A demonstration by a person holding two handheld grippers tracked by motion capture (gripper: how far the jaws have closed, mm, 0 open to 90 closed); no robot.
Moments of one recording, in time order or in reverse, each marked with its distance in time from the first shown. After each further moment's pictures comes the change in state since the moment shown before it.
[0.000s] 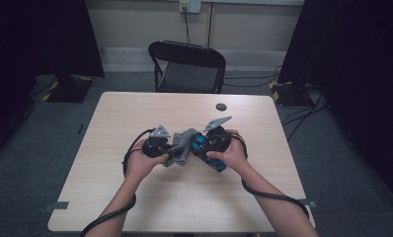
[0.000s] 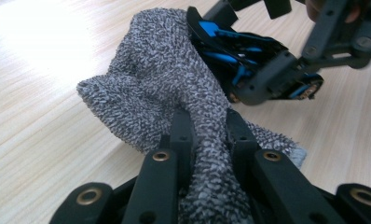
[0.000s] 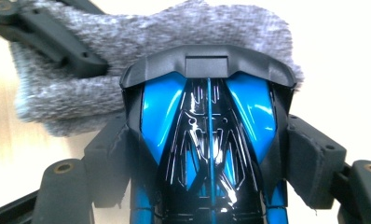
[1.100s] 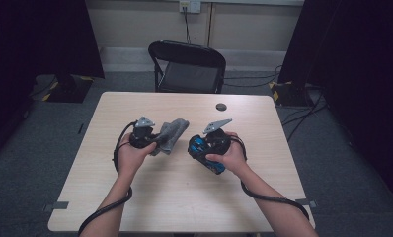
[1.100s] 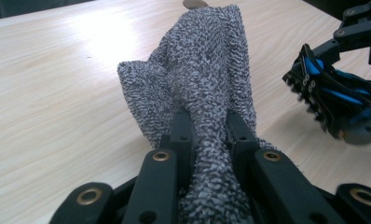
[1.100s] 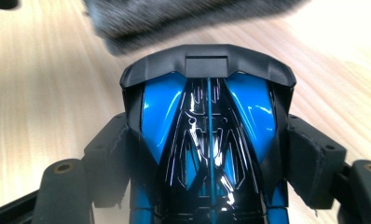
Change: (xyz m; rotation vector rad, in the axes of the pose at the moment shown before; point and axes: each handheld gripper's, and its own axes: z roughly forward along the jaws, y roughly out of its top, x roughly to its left) left arm 0.035 0.001 -0.013 -0.046 0.194 -0.142; right arm 0.010 -0.003 0.000 -0.032 0.039 0.001
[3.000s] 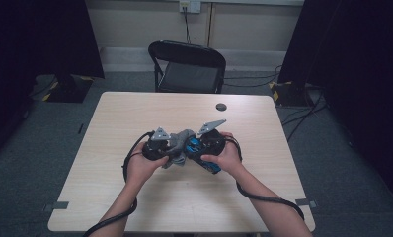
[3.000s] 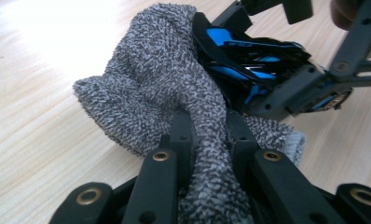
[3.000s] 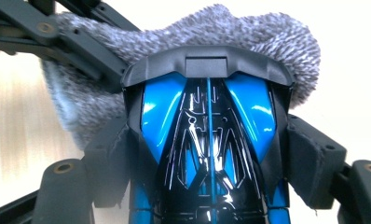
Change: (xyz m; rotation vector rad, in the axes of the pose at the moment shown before) left arm -0.042 -0.012 0.004 0.057 -0.118 0.137; right arm 0.006 0.007 0.010 0.008 -0.010 -0.025
